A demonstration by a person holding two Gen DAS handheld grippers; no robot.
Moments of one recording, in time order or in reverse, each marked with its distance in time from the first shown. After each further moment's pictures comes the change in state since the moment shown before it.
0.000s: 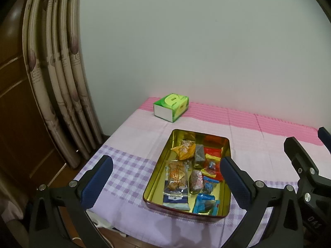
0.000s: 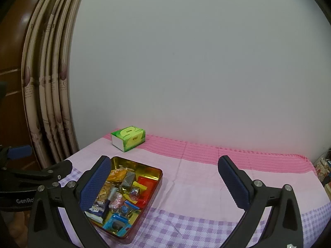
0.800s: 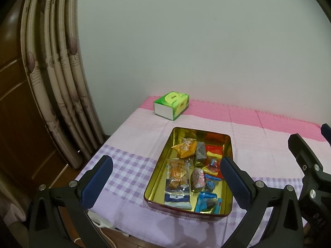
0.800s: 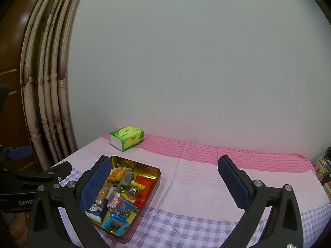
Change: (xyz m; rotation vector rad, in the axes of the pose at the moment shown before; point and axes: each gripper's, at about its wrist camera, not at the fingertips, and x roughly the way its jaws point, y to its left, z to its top) left arm 0.002 0.000 -0.002 0.018 0.005 -0.005; right arm -0.001 -0.002 0.001 0.004 0.007 -0.009
